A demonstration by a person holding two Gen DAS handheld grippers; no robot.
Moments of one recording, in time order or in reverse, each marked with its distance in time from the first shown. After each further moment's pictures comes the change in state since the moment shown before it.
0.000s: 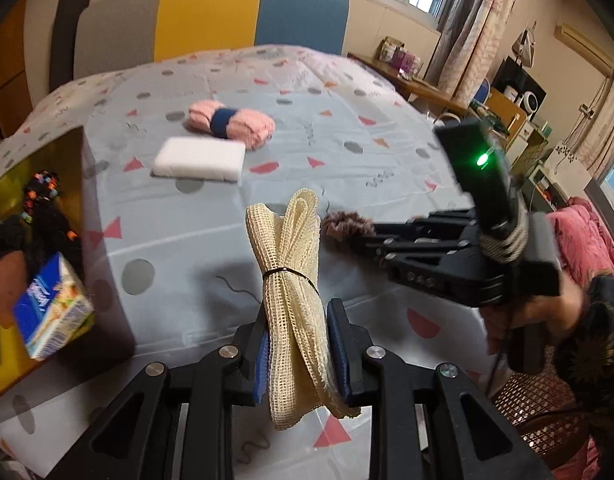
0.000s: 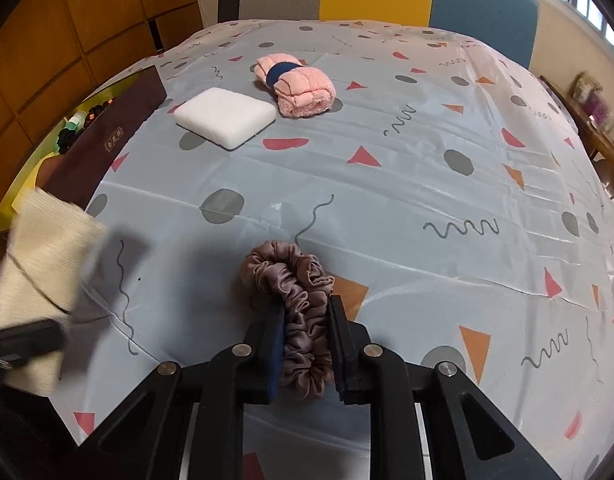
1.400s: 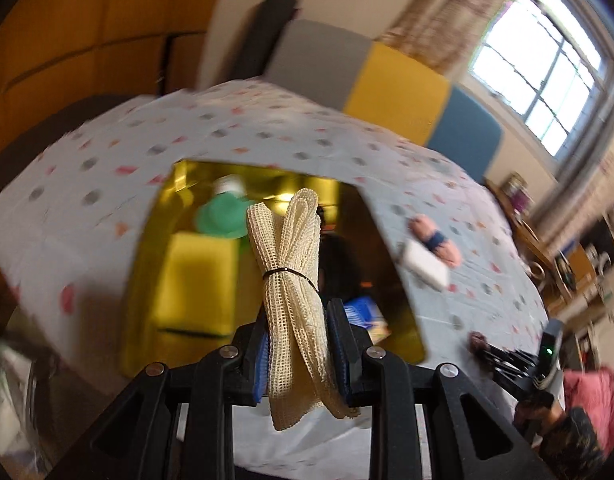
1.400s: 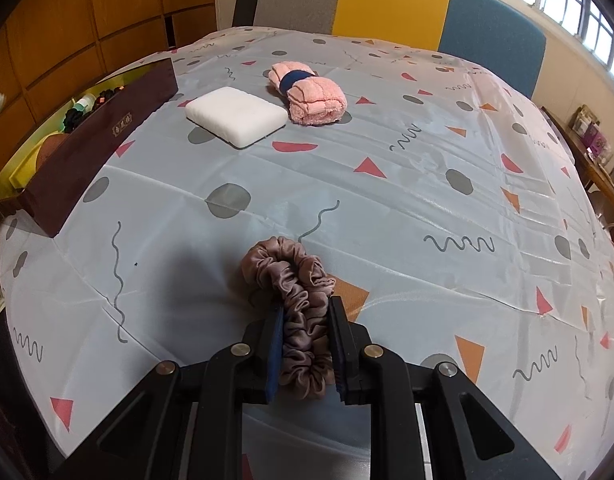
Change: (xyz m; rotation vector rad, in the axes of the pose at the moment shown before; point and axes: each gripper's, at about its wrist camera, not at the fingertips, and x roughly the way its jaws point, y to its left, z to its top) left arm -0.144 0.223 -0.036 -0.518 -0.201 0.231; right arm -0.002 0.012 -0.006 -0.097 -0.057 -0.058
